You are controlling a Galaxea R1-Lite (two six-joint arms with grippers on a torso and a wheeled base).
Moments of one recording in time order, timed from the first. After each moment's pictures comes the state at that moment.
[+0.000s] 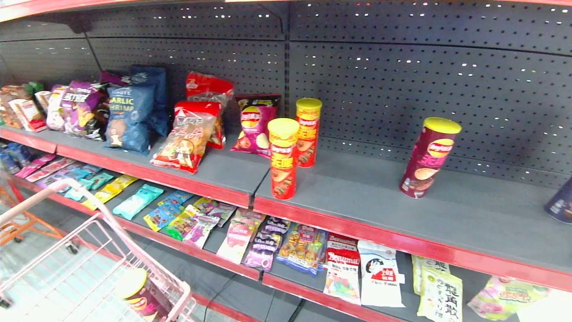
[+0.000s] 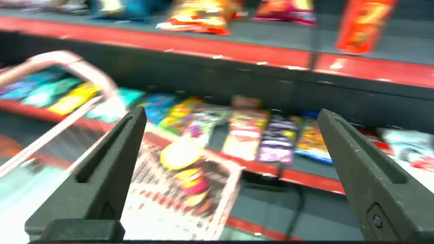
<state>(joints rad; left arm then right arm) 0.00 0.00 0.00 0.01 -0.01 0.02 0.00 0.00 0.00 0.00 0.01 0.00</state>
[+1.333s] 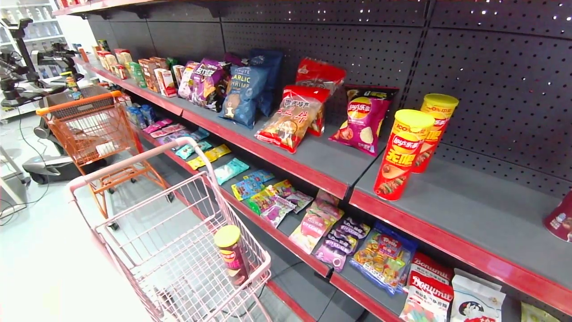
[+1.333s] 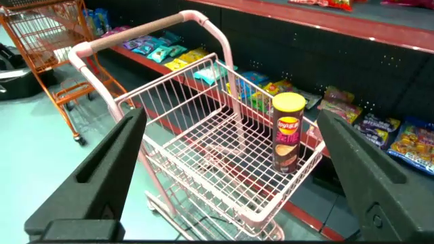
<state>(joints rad) 0.00 0.00 0.00 0.00 -0.01 0.02 0.00 0.00 0.00 0.00 0.01 0.01</state>
